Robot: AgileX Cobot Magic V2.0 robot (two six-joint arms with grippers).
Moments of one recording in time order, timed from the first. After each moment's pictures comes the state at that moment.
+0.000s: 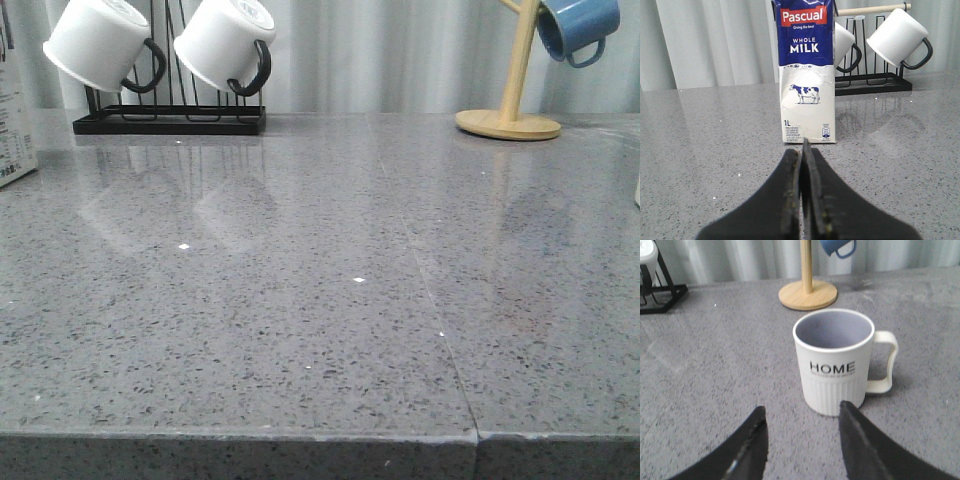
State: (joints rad) left arm -0.03 -0.01 -0.01 0.00 0.06 0.05; right arm 0.02 0.37 -0.34 0.07 0.25 0.03
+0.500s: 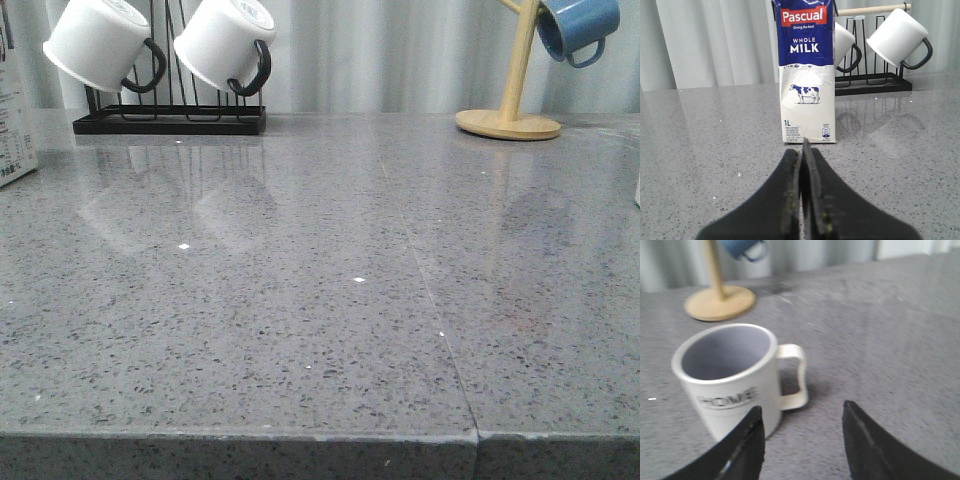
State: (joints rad) left arm -0.03 -0.01 -0.01 0.00 0.06 0.05; right arm -0.25 0.64 -0.34 0.05 0.05 0.03
